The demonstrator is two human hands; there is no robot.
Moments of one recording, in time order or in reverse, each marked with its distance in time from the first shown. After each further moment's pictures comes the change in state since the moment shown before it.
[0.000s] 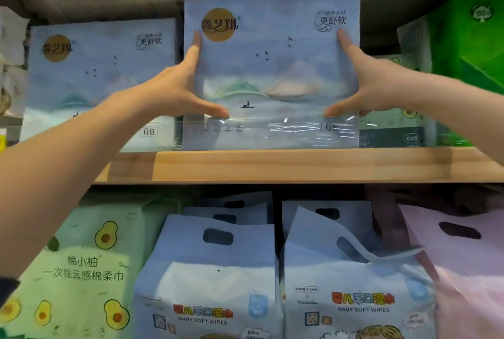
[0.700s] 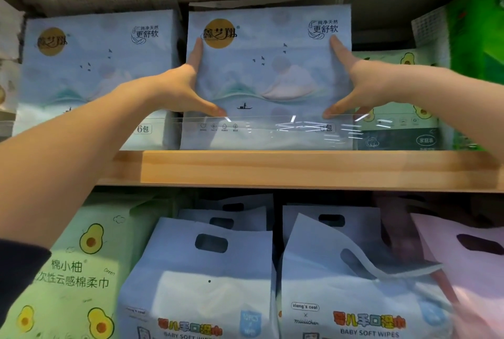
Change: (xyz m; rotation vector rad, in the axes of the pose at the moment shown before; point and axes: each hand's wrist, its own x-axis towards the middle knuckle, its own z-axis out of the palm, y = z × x) left_hand 0.039 -0.024 0.014 0.007 -0.066 -0.064; right_hand 0.044 0.015 0.016 -0.014 -0.108 0.005
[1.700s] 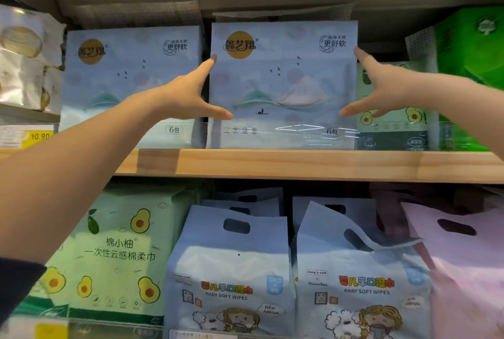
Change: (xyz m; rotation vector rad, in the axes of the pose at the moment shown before) left_hand -0.046 -0.002 -0.023 -0.007 0.003 0.036; right_hand -0.040 -0.014 -0.021 -0.073 0.052 0.074
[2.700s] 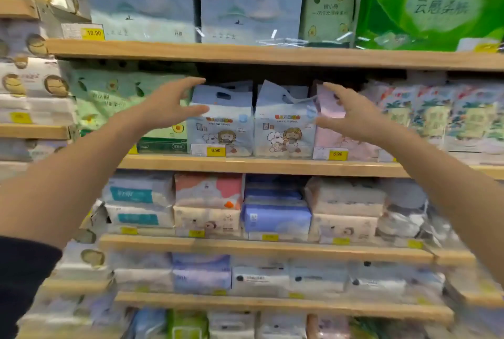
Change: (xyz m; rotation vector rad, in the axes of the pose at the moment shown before) left_hand -0.274 0.052 0.007 -0.135 -0.168 -0.033; right_hand -0.310 -0.009 0.004 0.202 -0.107 -0.014
